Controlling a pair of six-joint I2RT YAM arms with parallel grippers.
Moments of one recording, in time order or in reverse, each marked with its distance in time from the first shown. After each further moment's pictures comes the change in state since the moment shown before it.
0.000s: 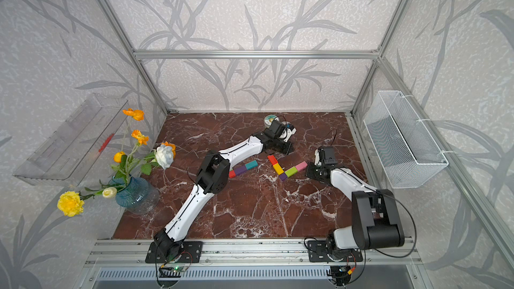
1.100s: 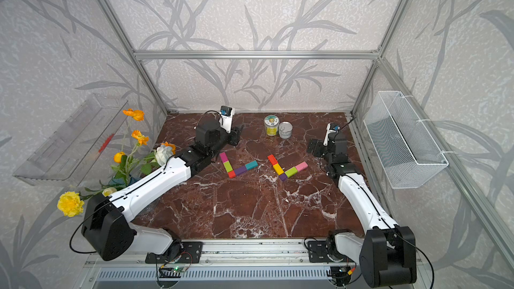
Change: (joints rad) left arm 0.164 -1.164 -1.101 0.453 -0.559 0.182; right arm 0.013 -0.177 0.099 0.200 0.255 -0.101
